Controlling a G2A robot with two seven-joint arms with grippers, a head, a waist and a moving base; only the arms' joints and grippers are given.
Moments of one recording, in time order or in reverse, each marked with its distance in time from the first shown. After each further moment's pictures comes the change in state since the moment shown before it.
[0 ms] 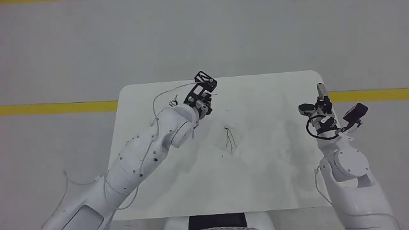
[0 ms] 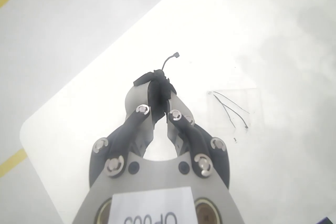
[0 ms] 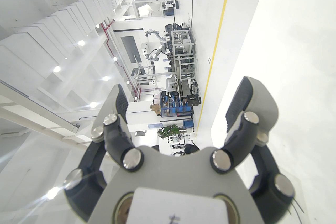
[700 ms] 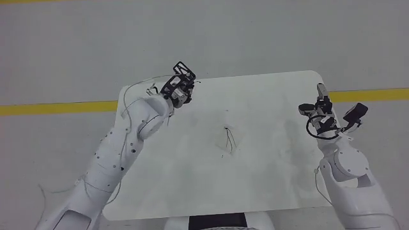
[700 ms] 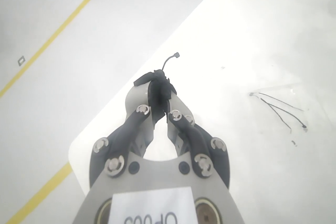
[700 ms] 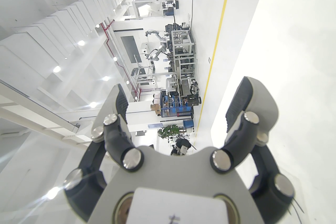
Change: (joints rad) left arm 0.069 0.084 -0.255 0.059 0.108 -0.424 0.287; right arm 0.000 0.000 0.000 0.000 0.000 0.000 0.000
